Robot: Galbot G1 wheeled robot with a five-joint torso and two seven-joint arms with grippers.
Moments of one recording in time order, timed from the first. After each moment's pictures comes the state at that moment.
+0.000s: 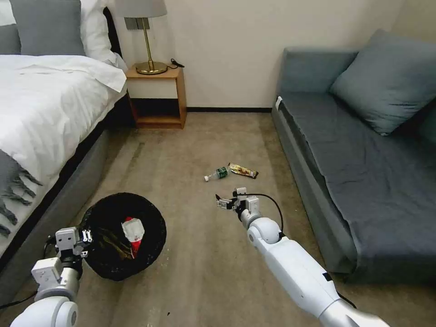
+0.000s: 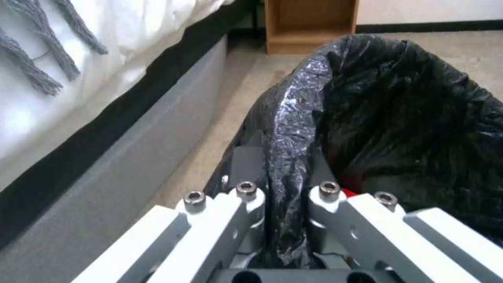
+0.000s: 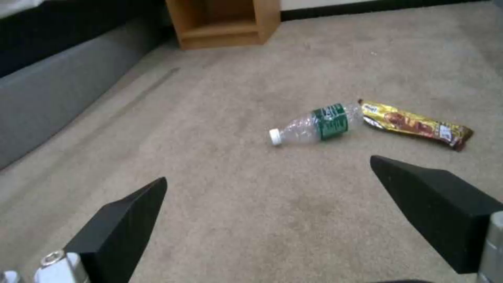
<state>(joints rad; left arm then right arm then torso) 1.59 -1.36 -0.91 -2.09 -0.26 0.24 -0.01 -0.73 1.35 -0.06 1.23 0.47 -0.14 0.06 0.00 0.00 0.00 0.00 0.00</state>
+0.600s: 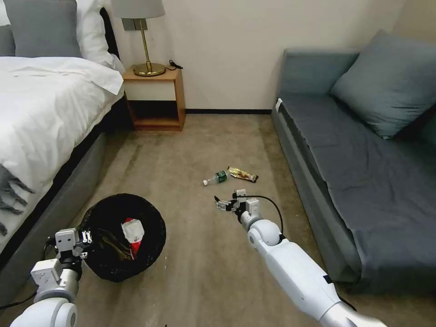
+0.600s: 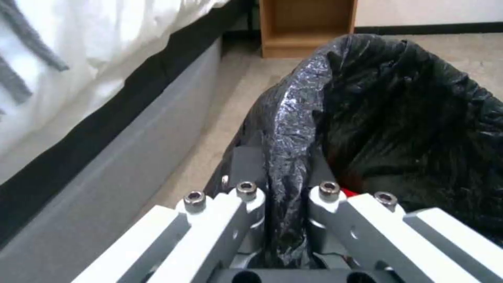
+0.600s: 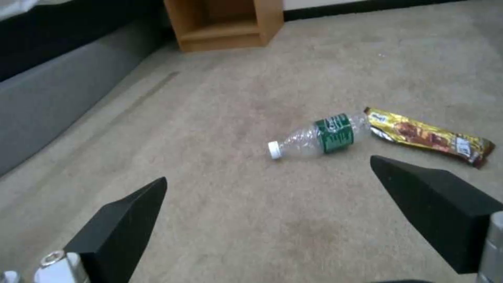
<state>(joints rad) 1.59 -1.35 -0.91 -2.08 -0.26 0.23 -0.01 -0.74 1.35 -0.06 1.24 0.47 -0.13 0.04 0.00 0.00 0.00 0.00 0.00</state>
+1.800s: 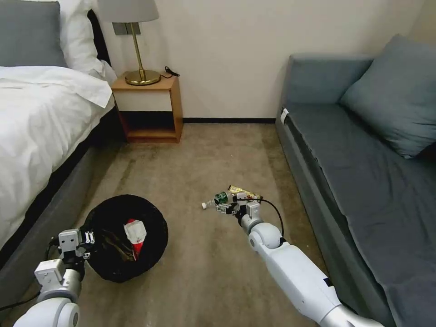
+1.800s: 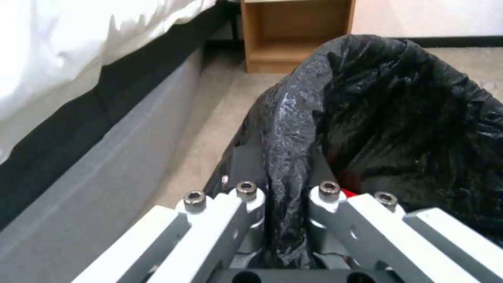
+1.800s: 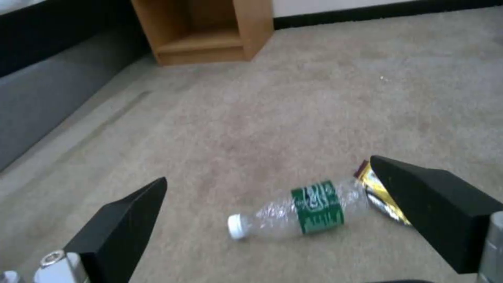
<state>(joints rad) 1.59 -1.36 -0.91 -2.08 -0.27 0.23 0.00 -0.76 1.35 -0.06 1.23 0.46 -0.11 0.02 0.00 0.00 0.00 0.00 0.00</state>
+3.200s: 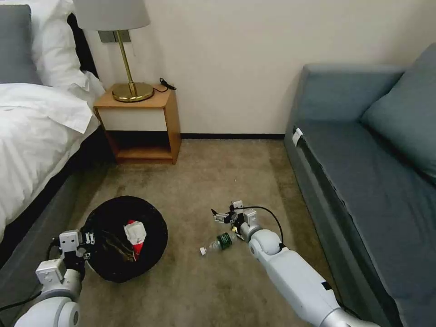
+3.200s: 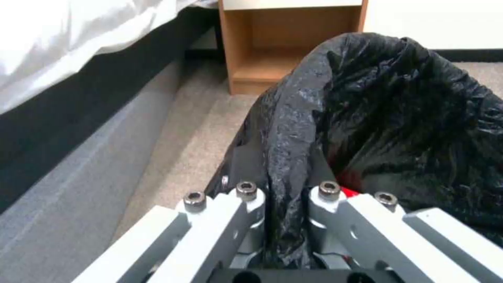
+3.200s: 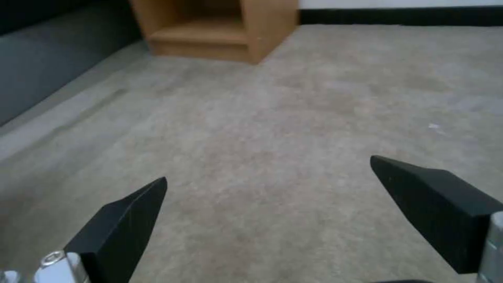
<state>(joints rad) 1.59 -1.35 -0.90 -2.05 -0.27 0.22 0.00 -0.75 1.34 -0.11 1.18 0.38 -0.09 -0.12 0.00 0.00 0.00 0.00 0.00</state>
